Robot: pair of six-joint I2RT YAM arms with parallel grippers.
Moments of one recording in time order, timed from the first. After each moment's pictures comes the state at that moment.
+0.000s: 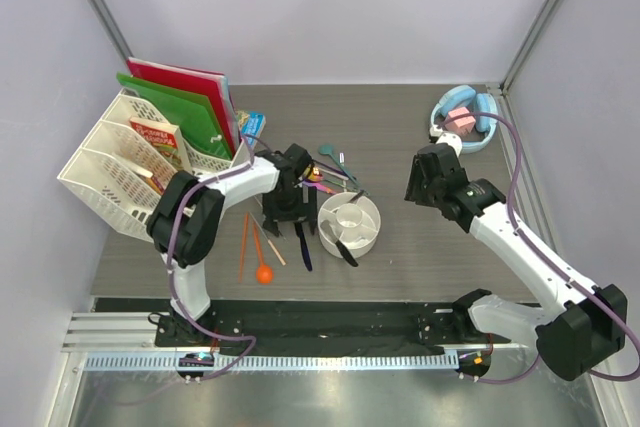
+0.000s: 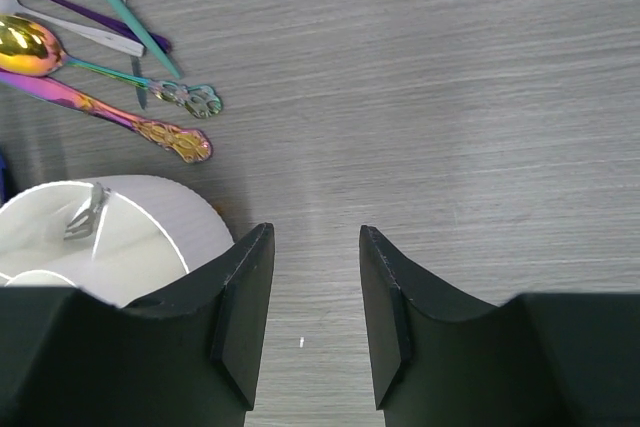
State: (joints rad) left arm -0.59 1.88 1.26 -0.83 0.11 -0.63; right arm 0.45 1.11 0.93 -0.63 0.29 0.51
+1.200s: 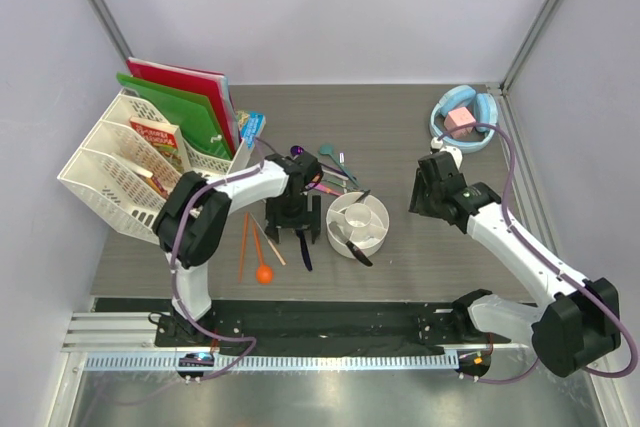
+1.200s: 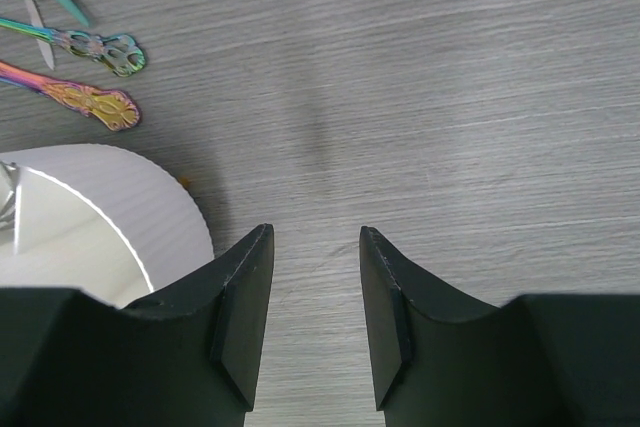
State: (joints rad) left arm -0.66 1.91 1.28 -0.90 0.07 -0.66; right arm 0.40 1.13 0.85 -0.65 0.26 0.50
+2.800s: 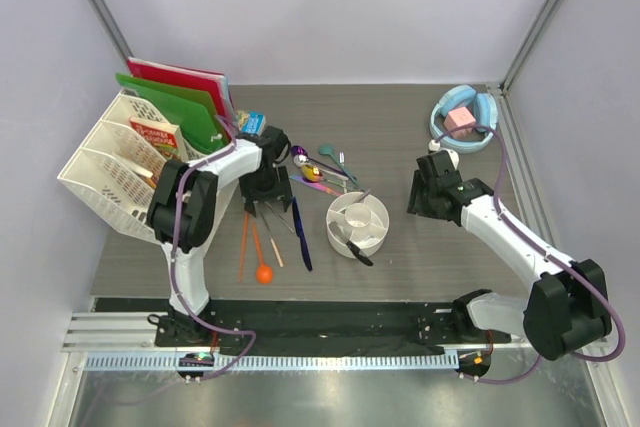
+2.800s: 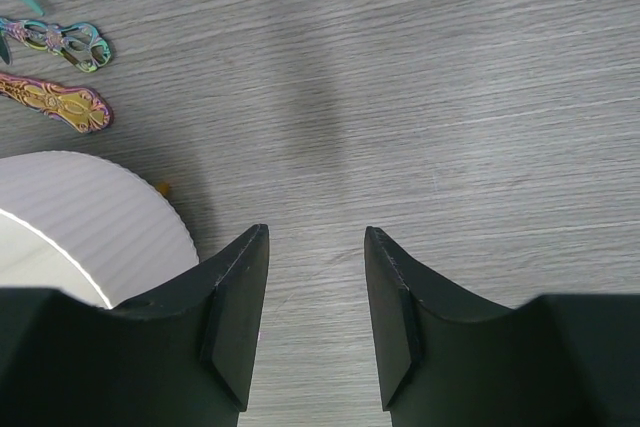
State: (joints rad) left arm -0.42 1.97 1.37 -0.88 -0.08 -0.64; right arm 0.36 1.22 0.83 -0.62 0.21 0.50
